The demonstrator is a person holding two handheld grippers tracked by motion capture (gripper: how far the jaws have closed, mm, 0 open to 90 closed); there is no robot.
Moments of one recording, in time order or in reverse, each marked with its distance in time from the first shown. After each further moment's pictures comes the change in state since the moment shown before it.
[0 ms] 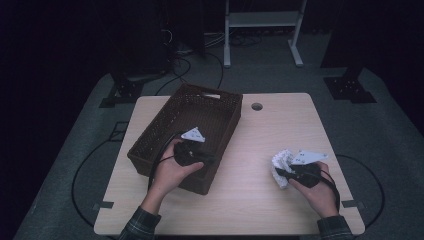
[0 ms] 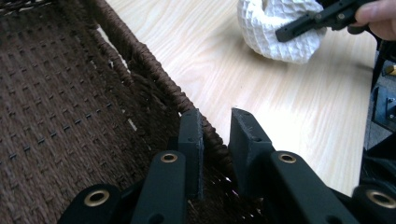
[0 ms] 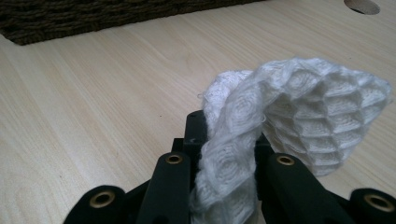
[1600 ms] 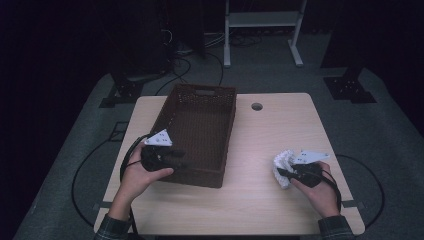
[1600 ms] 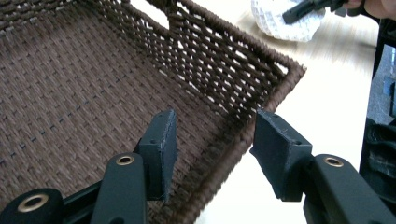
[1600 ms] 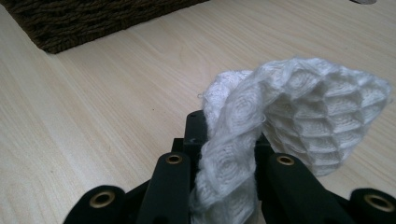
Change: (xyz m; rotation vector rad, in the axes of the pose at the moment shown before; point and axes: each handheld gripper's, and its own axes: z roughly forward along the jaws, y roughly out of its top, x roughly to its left) left arm 0.019 -0.047 -0.070 -0.053 0.049 0.043; right arm -0.006 -0.005 0.001 0.009 -0.004 0.014
